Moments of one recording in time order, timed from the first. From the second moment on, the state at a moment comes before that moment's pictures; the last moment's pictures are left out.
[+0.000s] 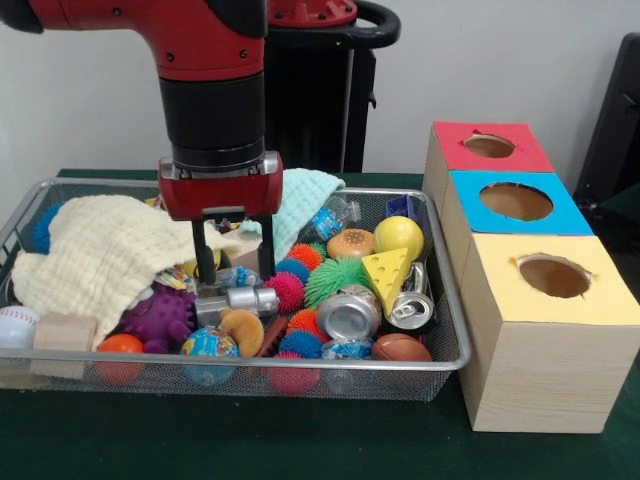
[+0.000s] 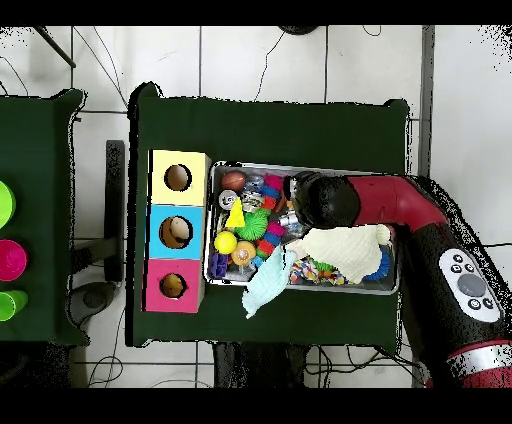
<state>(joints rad) -0.73 -0.60 0.56 1.55 -0.58 0.64 1.71</state>
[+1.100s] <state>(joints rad) -0.72 -0.56 0.56 1.58 -0.62 0.54 1.71</state>
